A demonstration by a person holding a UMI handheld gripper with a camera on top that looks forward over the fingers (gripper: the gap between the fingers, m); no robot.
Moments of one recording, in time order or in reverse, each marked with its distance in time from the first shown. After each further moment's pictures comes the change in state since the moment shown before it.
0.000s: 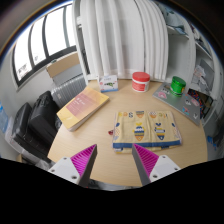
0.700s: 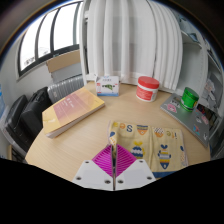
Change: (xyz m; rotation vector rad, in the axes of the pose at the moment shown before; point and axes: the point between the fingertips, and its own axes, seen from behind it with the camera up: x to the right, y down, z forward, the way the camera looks) arm 0.019 -0.061 0.171 0.090 -0.018 -0.145
